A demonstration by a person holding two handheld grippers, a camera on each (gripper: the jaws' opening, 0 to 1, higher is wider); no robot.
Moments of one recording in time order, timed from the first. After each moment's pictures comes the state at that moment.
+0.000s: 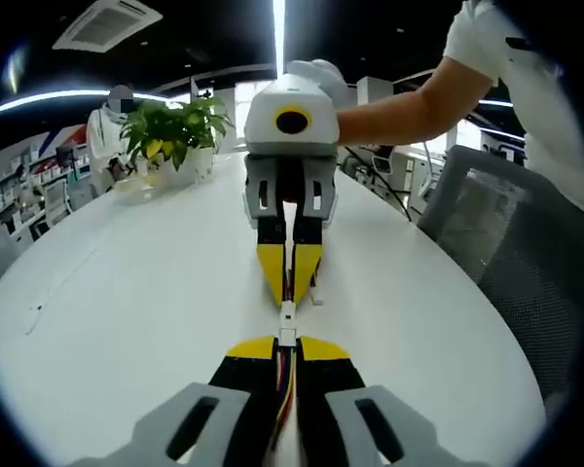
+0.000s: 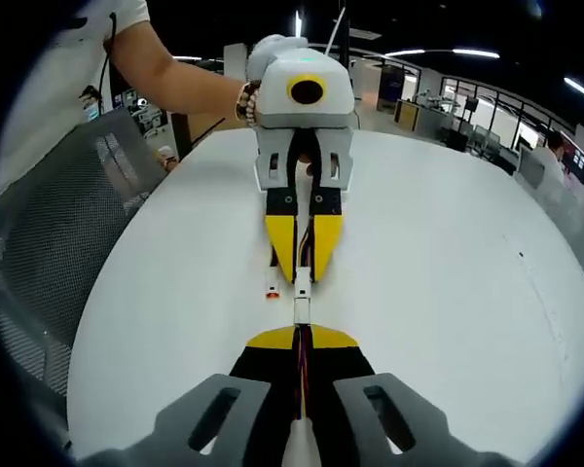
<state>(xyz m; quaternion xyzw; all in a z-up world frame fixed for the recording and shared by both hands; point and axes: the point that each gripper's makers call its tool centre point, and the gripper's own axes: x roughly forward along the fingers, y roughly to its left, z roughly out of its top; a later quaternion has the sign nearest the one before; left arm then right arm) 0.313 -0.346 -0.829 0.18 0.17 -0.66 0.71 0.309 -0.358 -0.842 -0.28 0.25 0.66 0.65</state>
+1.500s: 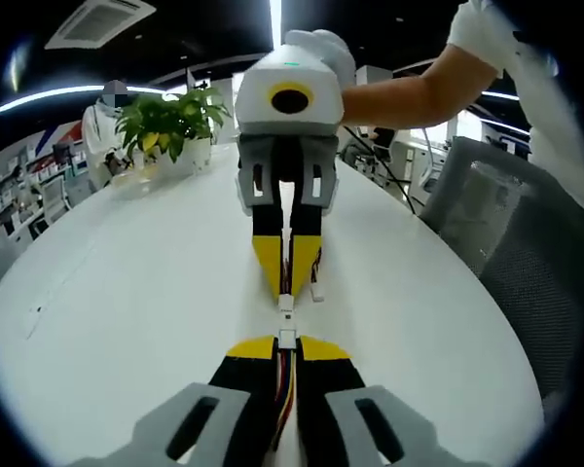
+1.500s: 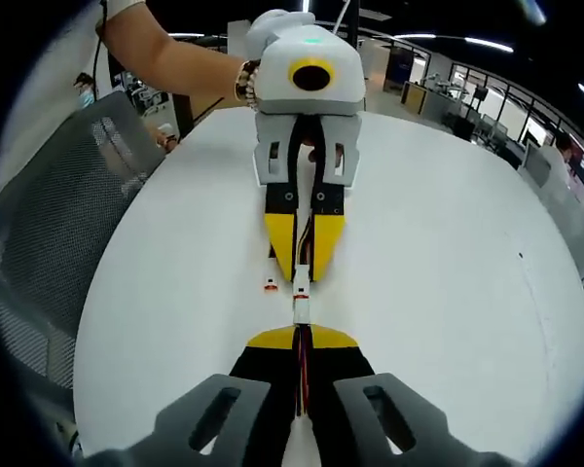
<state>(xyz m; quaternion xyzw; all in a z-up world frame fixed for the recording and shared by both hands) 0.314 -0.348 -0.836 0.20 0.19 -0.66 0.70 0.312 -0.364 -0.844 -0.32 0.28 0.65 0.63</state>
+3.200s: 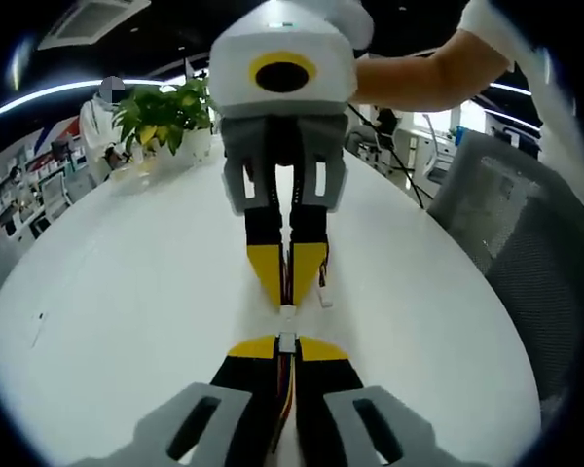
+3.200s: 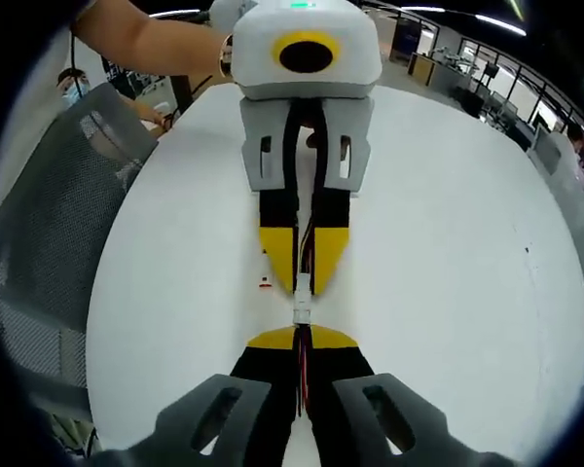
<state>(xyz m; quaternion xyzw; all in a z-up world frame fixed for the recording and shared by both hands) 0.318 -0.356 -0.834 0.22 0.20 -0.65 0.70 0.312 -0.362 -0.841 -0.36 0.33 0.63 0.60</state>
